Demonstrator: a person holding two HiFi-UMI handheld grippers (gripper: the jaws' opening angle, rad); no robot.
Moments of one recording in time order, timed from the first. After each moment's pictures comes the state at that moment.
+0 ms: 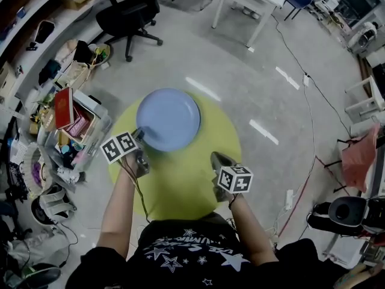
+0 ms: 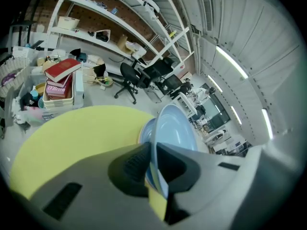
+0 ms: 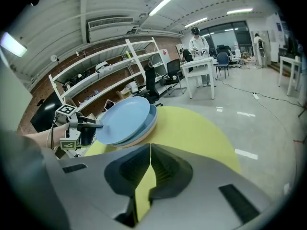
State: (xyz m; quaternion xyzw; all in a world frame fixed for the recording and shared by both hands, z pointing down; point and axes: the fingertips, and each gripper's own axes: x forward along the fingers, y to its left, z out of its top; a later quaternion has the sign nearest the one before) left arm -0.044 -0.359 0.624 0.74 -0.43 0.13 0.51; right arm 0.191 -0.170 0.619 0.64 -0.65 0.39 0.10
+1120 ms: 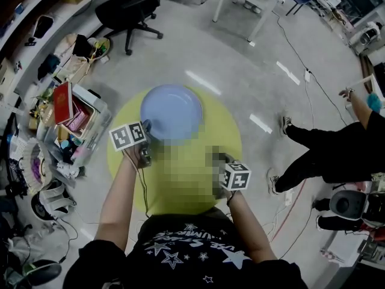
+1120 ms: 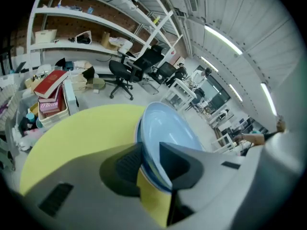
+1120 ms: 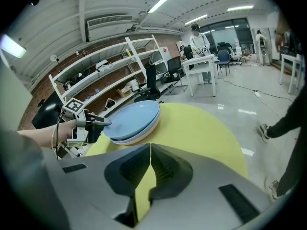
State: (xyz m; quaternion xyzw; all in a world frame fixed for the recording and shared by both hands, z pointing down) left arm -0.020 -0.361 0.639 0.76 -0.41 0.22 0.45; right arm 0.178 -0.167 0.623 0.63 -0.65 0.40 0.10
